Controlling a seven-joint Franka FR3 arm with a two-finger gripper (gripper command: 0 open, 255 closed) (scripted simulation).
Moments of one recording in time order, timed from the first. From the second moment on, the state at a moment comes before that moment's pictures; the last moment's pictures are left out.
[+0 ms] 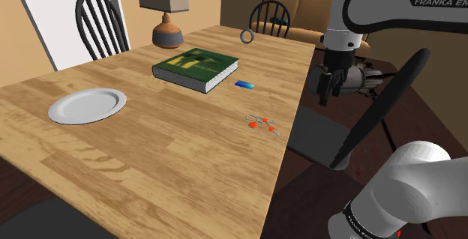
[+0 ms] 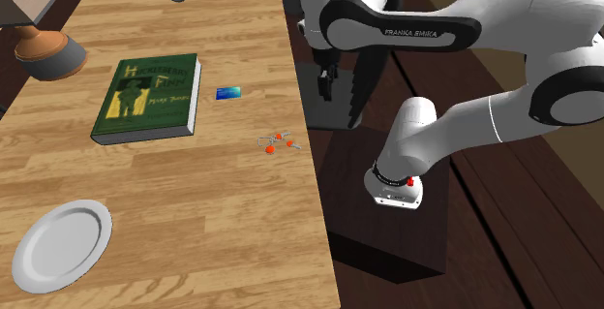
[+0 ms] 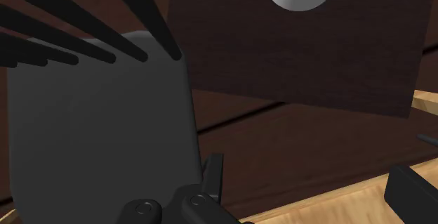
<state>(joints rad) -0.02 -0.79 -0.07 -2.45 -0.10 1.49 -0.14</state>
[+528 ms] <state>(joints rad) 0.05 -0.78 0.04 -2.52 0.01 1.64 -0.03</state>
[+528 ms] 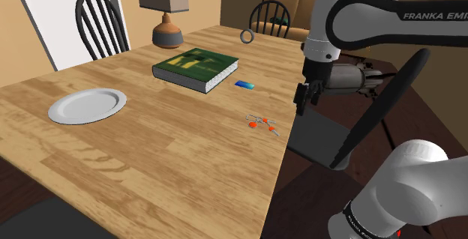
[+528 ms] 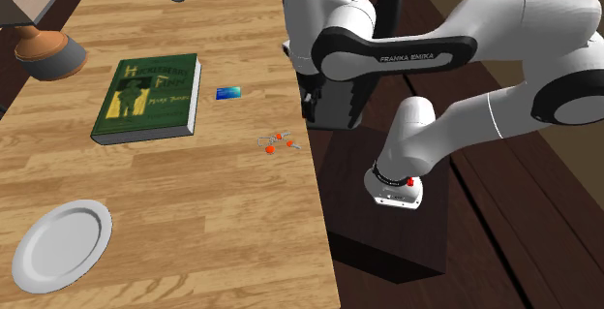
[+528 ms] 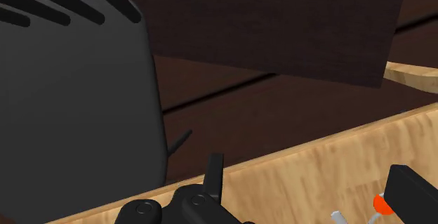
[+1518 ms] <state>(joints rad) 0.13 -0.67 0.19 -2.62 0.13 1.96 0.10</state>
